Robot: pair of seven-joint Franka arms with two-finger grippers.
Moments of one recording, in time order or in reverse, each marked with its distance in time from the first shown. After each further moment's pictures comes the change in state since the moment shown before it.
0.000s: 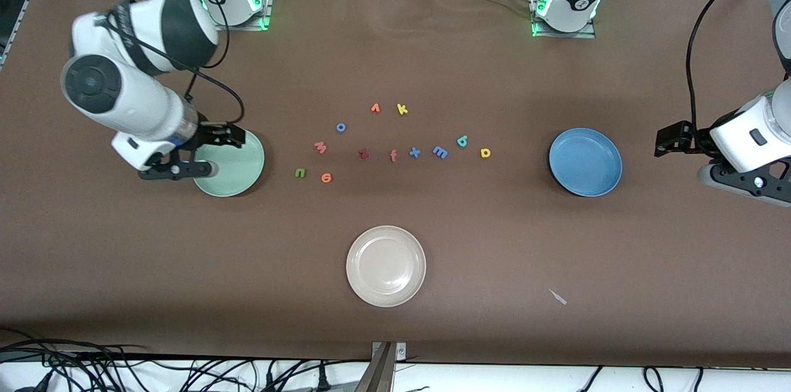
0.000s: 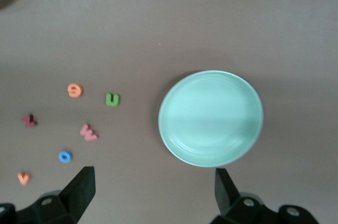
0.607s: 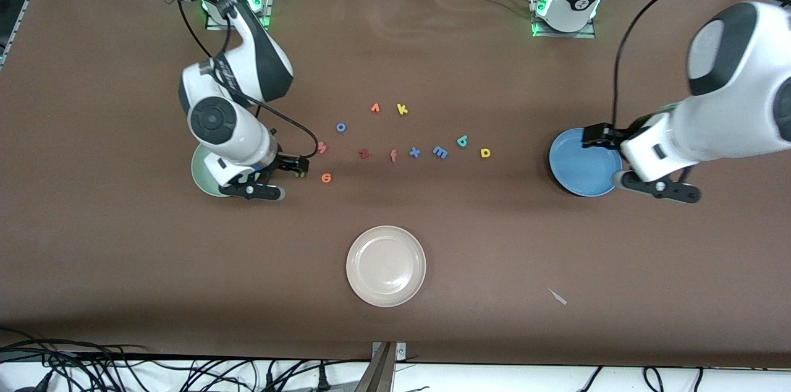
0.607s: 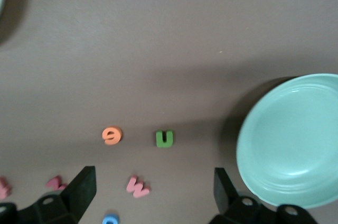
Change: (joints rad) left arm -0.117 0.053 -0.041 -0.073 -0.111 -0.027 -0.291; right arm 0.122 0.205 0.000 -0.010 -0.001 0.248 0.274
